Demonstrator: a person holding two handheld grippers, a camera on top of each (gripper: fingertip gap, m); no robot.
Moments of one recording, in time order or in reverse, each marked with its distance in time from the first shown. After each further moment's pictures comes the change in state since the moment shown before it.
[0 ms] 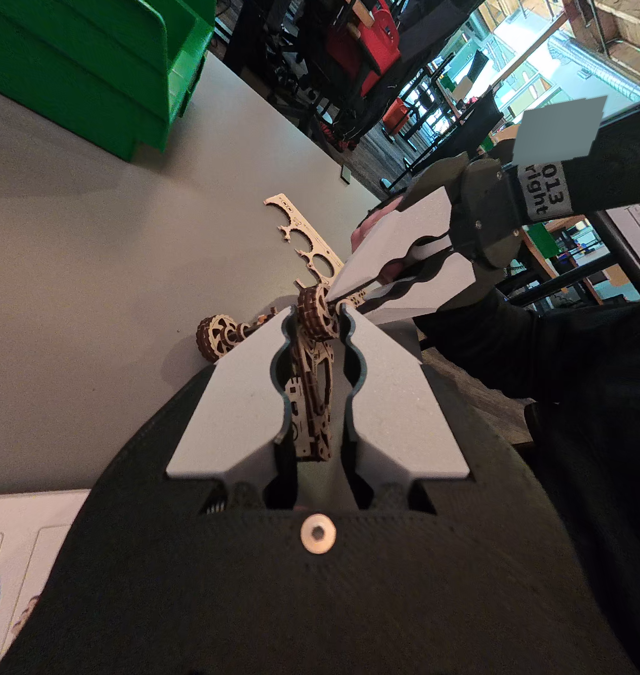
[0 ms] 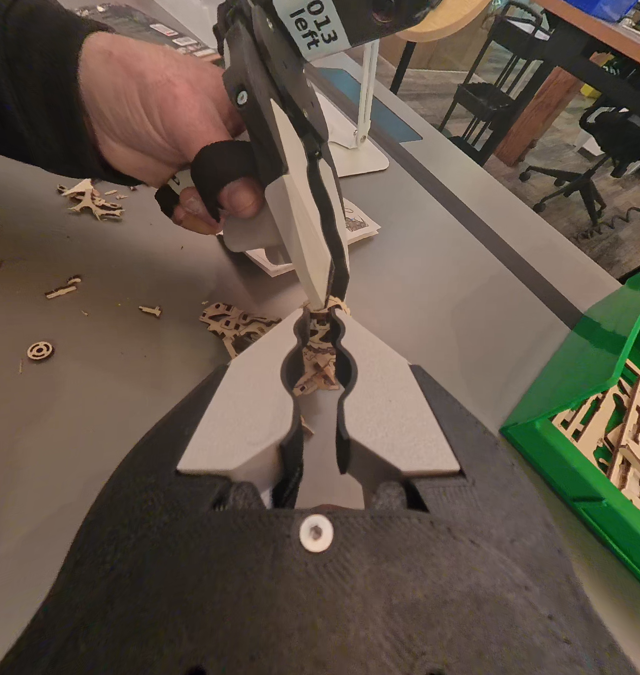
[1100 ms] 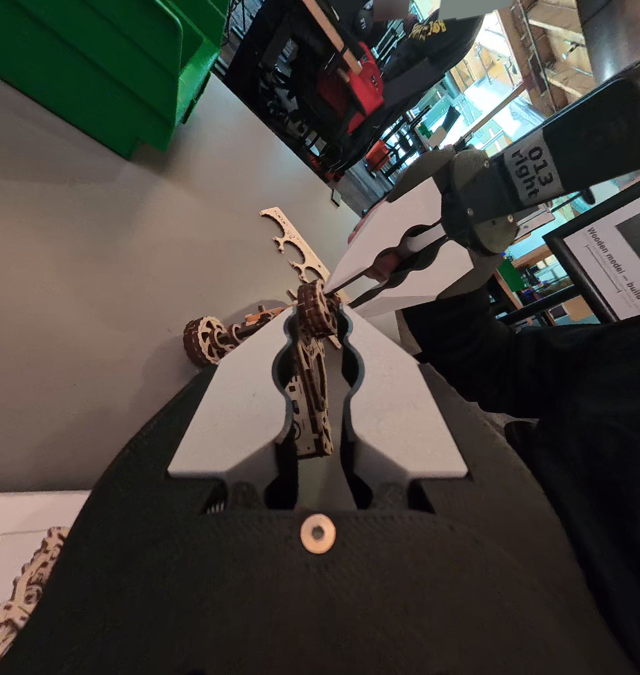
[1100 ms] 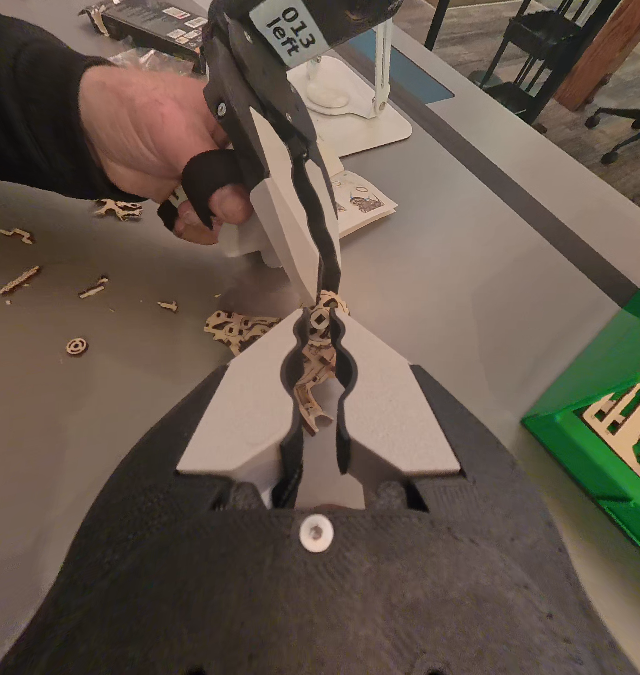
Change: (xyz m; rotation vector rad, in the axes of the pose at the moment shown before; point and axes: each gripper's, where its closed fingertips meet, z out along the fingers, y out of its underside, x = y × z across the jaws) left arm -0.001 0.000 0.001 0.079 0.044 -0.073; right arm 0.005 0.002 0.000 -0.075 -0.098 0.089
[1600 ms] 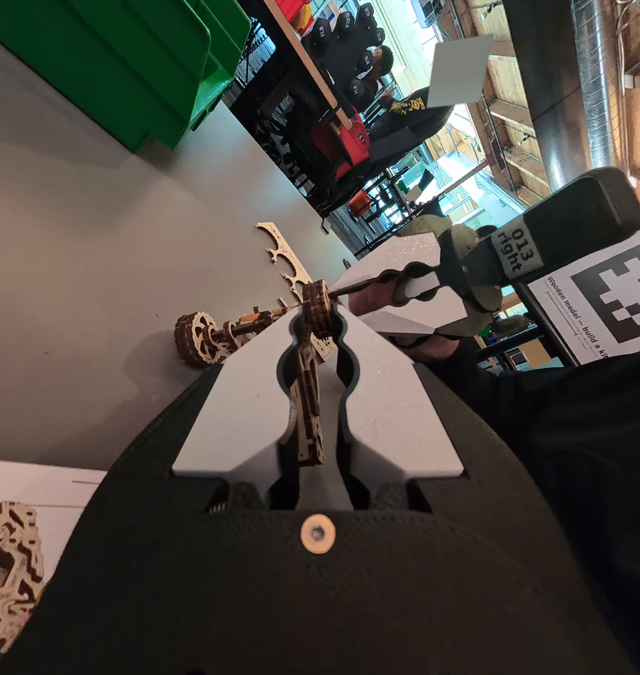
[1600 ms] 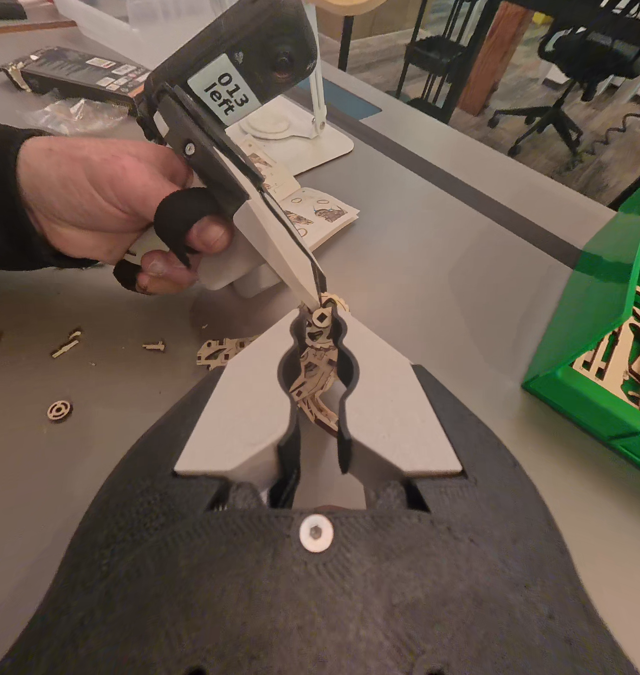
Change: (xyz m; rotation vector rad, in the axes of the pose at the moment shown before) left arm 0.000 0.003 -0.003 0.116 0.035 -0.106; right arm -0.003 -0.002 0.002 0.067 0.198 0.113
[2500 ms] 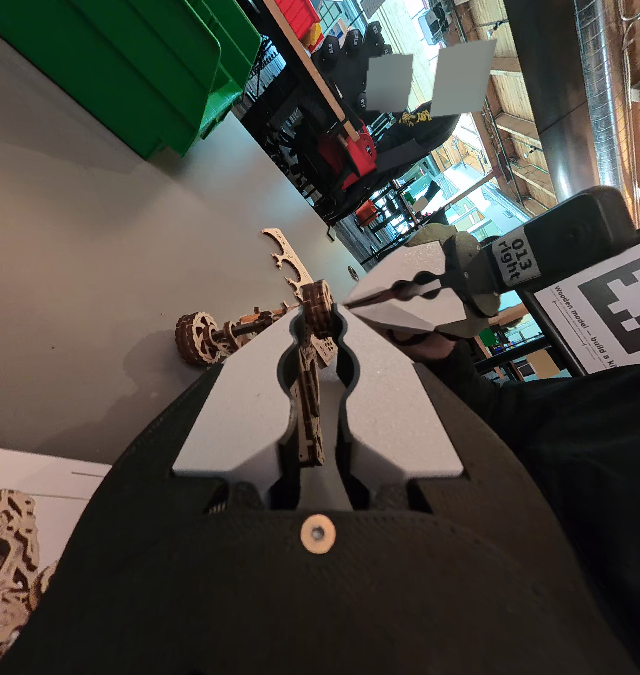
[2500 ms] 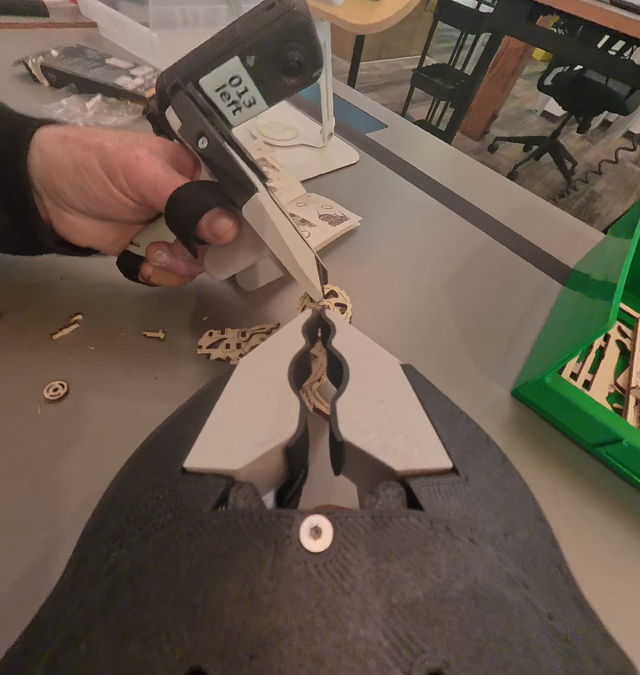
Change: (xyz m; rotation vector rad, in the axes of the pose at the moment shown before) left arm -0.001 -0.001 -0.001 0.030 -0.023 -0.003; right arm 0.000 0.001 -0.008 0.033 -0.015 -0.053
